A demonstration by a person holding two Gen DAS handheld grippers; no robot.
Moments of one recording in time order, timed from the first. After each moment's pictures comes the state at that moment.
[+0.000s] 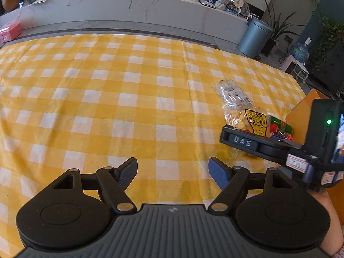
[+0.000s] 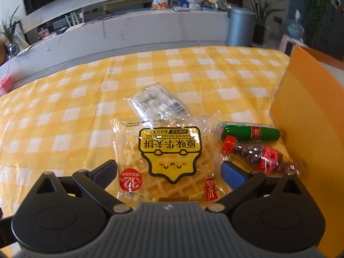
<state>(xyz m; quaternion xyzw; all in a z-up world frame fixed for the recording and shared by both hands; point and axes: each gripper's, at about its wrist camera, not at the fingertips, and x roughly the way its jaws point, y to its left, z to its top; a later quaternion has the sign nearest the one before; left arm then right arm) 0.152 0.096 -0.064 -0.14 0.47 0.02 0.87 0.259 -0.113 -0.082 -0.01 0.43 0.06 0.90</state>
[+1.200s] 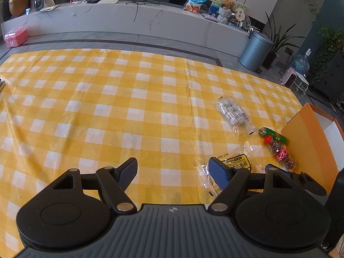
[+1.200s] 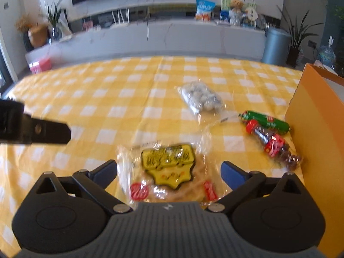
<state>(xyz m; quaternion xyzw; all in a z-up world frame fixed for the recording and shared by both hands) 0.137 0.105 -0.036 -0.14 0.44 0.04 0.89 0.189 -0.110 -0.057 -0.03 0.39 0.17 0.90</state>
